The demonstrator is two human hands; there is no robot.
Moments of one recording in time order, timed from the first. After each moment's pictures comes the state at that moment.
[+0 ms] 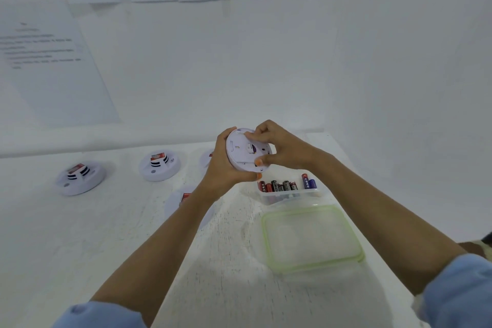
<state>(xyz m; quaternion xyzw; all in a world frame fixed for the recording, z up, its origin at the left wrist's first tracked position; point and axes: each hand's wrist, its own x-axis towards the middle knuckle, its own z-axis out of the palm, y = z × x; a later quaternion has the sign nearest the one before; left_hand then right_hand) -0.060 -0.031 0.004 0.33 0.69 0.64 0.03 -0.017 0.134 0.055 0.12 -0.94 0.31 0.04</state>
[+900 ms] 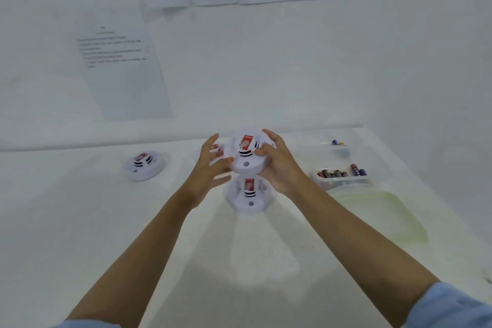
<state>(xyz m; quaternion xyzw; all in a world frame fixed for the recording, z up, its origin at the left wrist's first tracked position) -0.076 -0.197 0.011 0.19 0.68 0.69 0.17 -0.025 -0.035 0.025 -0.06 -0.47 0.88 0.05</state>
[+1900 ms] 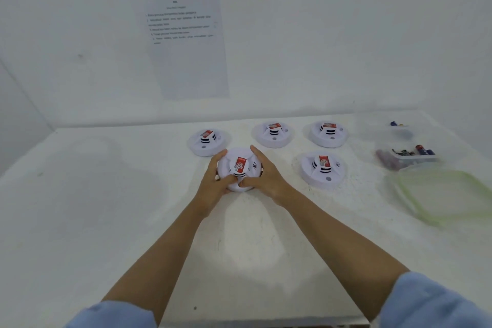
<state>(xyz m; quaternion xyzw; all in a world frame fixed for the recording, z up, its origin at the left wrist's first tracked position) -0.100 -0.352 -0.057 0.15 0.70 0.68 0.12 -0.059 -0.207 -0.042 -0.04 -0.75 0.66 0.02</state>
